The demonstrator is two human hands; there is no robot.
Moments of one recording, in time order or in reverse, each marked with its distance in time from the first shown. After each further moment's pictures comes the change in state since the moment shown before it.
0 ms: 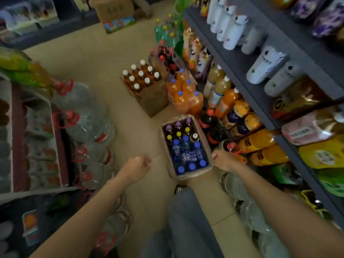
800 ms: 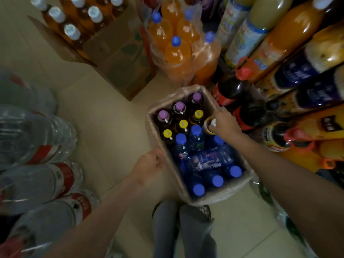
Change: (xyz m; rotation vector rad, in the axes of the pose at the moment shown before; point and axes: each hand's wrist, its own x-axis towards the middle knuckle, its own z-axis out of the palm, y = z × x) left_hand 0.339 -0.101 0.146 -0.149 -0.094 0.091; right_hand 0.374 0.026 0.104 -0.177 0.389 -0.070
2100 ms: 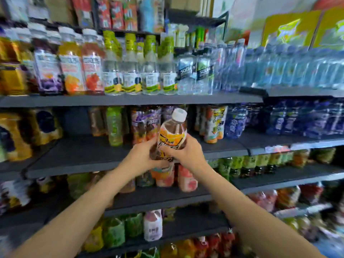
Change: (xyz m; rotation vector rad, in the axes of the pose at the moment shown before) left_hand -0.719 0.675 0.156 0.410 -0.293 1.665; right_hand -0.881 0.172 -0.569 0.637 1.423 0.433
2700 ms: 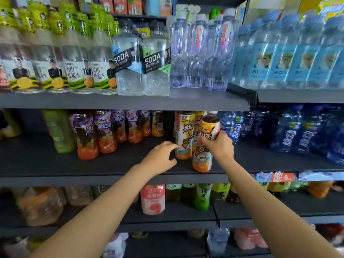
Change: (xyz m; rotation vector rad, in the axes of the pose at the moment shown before) left_hand 0.231 0.063 0.194 0.279 -0.158 -0.188; right_hand 0.202 0.230 -0.188 -0.266 0.125 0.292
